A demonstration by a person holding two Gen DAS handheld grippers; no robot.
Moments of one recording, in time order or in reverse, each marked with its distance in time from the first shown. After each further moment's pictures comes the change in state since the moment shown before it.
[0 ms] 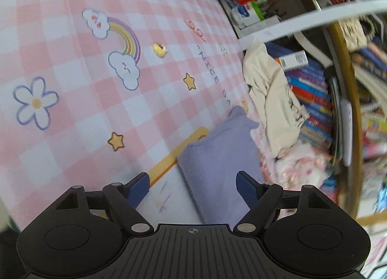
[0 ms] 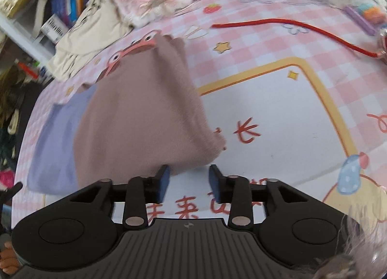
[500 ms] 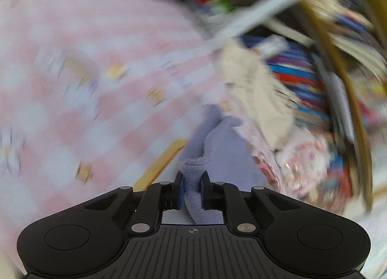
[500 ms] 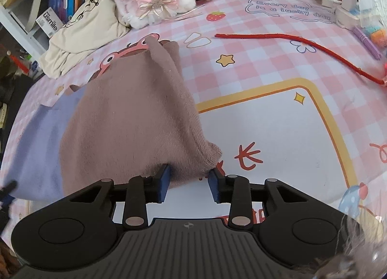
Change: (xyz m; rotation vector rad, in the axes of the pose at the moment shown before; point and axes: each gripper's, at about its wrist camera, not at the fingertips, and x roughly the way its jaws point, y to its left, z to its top) left arm 0.003 -0.048 -0.010 0.308 -0.058 0.024; right arm 0.018 0.014 0.011 -0.097 -0.020 -0.064
